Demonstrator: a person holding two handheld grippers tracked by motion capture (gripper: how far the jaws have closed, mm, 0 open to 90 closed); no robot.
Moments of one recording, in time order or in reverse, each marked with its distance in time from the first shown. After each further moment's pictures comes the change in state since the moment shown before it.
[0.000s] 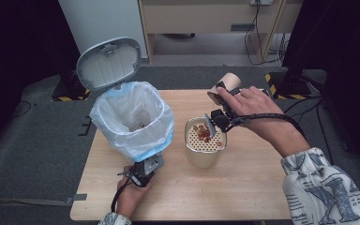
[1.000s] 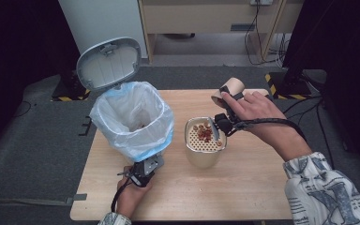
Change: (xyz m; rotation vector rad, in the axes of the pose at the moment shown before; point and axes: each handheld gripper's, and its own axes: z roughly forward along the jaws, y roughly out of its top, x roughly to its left) left arm 0.000 0.000 0.000 0.000 -0.001 -0.005; right arm 0.017 -0.003 -0.002 0.015 0.017 -0.006
